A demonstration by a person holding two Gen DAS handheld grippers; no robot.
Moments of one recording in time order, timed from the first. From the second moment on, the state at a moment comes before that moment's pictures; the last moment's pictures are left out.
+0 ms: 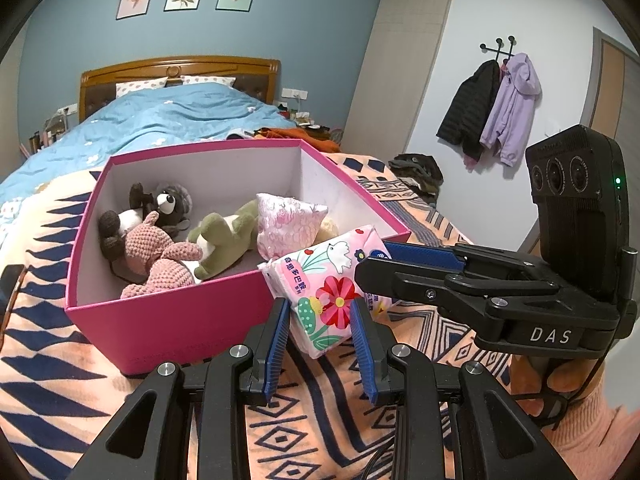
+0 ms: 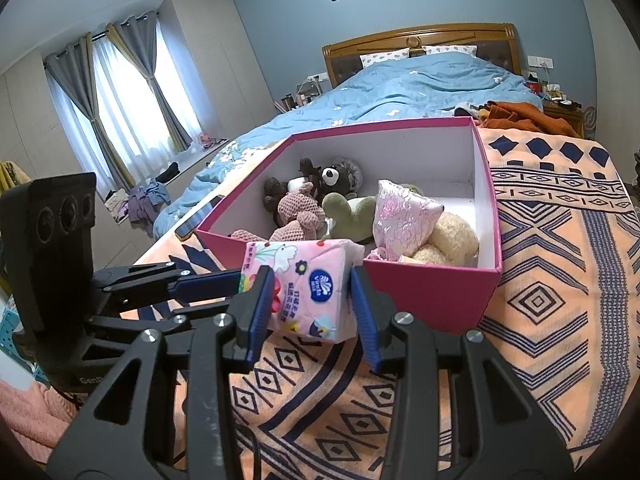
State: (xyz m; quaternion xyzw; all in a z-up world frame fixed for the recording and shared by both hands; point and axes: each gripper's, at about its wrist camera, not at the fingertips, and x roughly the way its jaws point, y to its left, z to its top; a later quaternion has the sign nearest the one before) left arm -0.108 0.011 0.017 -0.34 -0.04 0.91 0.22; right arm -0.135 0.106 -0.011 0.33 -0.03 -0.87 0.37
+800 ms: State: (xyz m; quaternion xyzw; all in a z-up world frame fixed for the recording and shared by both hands) left arm -0.114 0.007 0.024 -0.33 -0.04 0.92 0.22; right arm -0.142 0.102 -0.006 0.32 -0.03 -0.87 0.37
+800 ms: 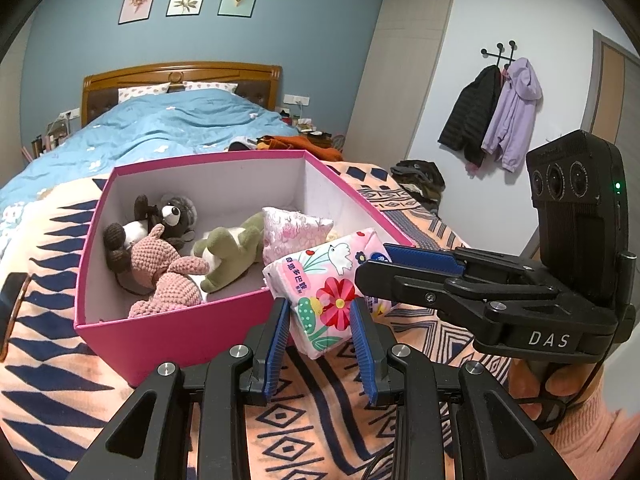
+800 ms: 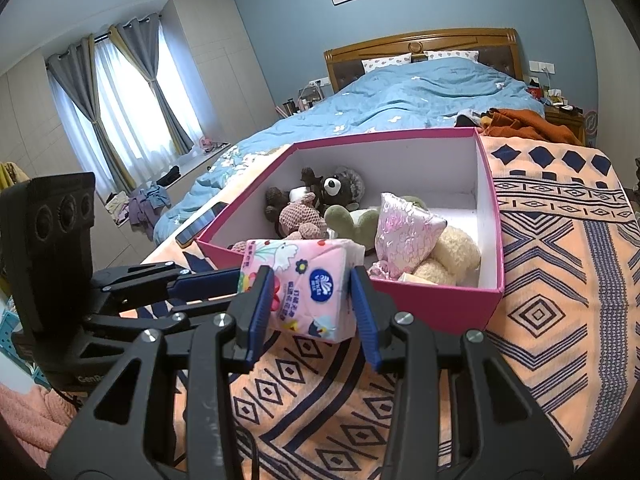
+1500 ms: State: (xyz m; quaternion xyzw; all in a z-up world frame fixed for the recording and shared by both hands) left arm -0.121 0.004 0.028 -0.32 -0.05 0.92 0.22; right arm -0.148 0.099 0.000 0.31 -0.03 -0.87 0.37
